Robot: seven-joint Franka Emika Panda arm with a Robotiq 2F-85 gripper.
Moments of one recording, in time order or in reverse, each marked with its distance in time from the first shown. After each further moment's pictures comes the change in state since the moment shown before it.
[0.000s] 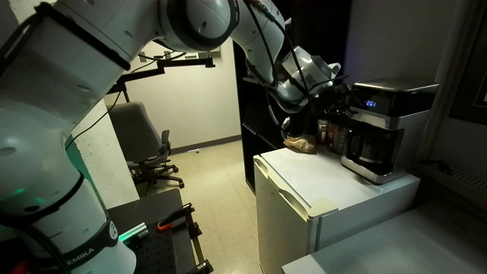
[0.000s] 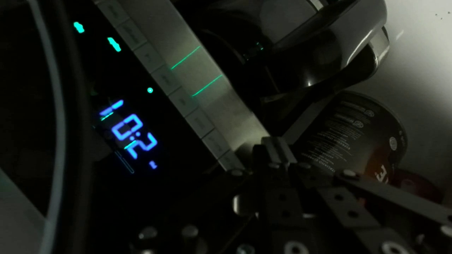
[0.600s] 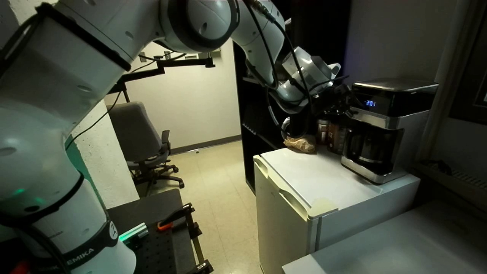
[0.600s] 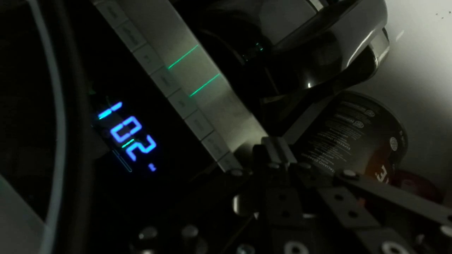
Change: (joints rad) arm 0.000 0.005 0.000 0.006 0.000 0.000 0.000
